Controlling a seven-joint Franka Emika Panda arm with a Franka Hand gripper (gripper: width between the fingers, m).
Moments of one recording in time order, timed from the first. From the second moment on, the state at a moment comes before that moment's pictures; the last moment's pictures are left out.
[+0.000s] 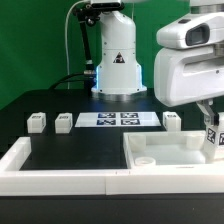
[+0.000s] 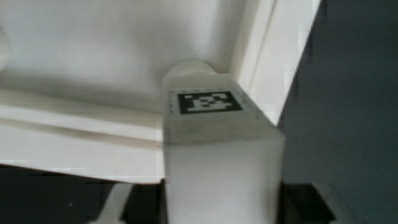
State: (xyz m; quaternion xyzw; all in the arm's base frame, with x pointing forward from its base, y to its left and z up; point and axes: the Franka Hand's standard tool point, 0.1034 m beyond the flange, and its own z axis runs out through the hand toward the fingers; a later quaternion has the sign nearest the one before) arm 0.631 0.122 0.094 -0.99 -0.09 0.01 0.06
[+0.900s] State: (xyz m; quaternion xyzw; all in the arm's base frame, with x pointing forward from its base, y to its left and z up) arm 0.631 0.114 0.092 -0.93 0.36 0.00 0.04
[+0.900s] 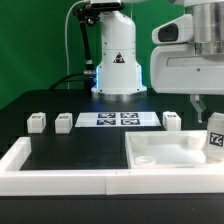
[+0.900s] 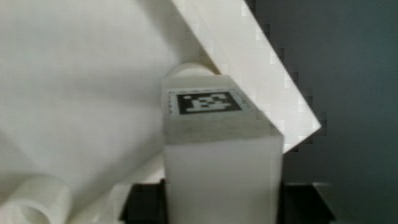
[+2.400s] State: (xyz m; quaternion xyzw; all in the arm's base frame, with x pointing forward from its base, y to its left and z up) arm 0.630 0.116 0.088 -0.98 0.17 -0.01 0.04
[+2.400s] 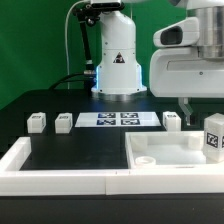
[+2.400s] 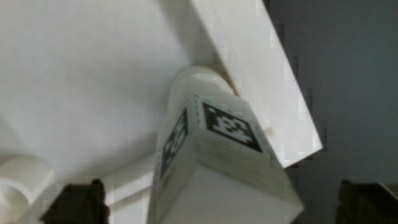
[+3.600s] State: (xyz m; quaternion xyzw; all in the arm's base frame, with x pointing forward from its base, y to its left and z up) arm 0.631 0.112 0.086 -0.97 -0.24 -0.02 0.03
